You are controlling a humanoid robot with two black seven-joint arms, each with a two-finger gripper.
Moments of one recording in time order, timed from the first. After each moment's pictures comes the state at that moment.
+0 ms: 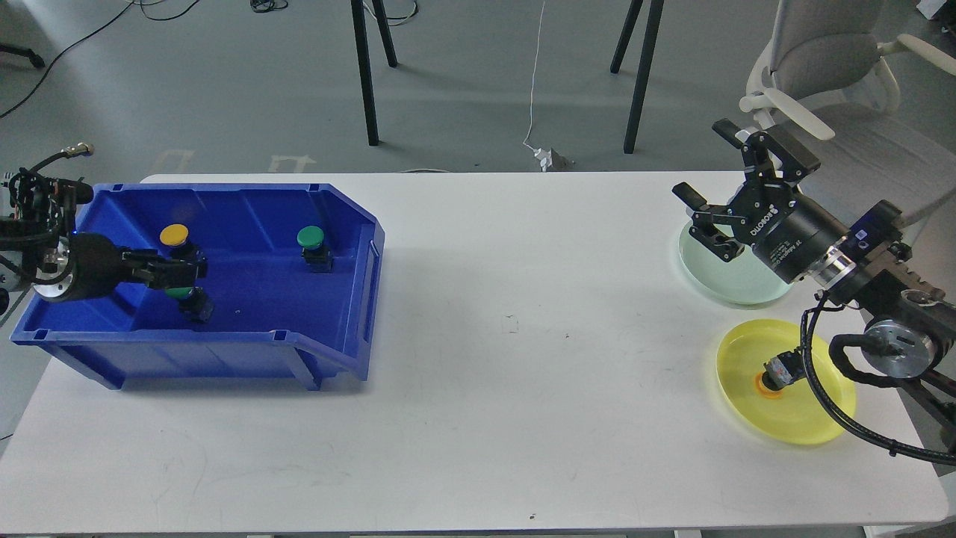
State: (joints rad) left arm -0.87 0.78 -0.23 -0.70 1.69 -0.38 -0.49; right arm 0.57 -0.65 0.63 1.12 -0.37 0.43 0.49
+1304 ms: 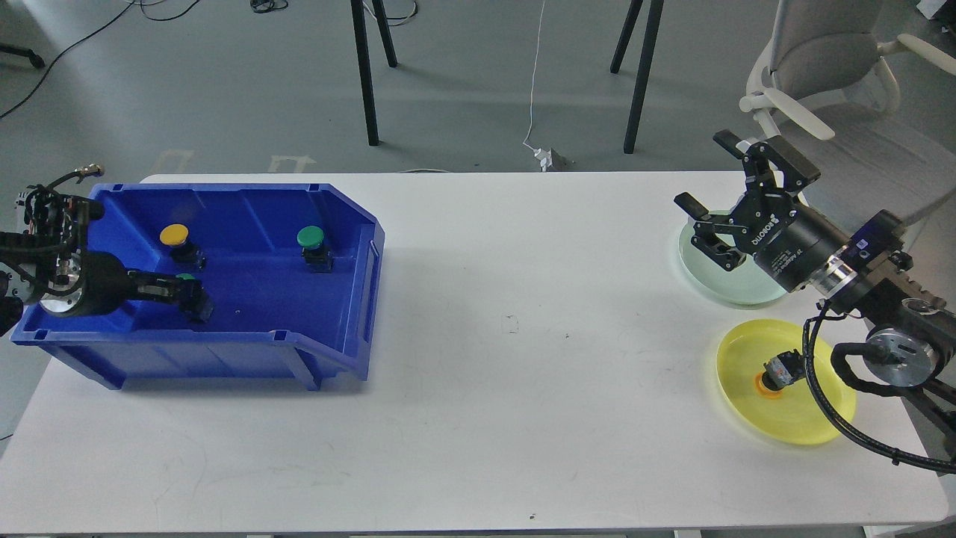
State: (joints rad) left arm -0.86 0.74 -0.23 -0.64 1.70 -0.44 -0.49; right arm 0.55 -0.65 0.63 1.12 -0.37 0.43 0.49
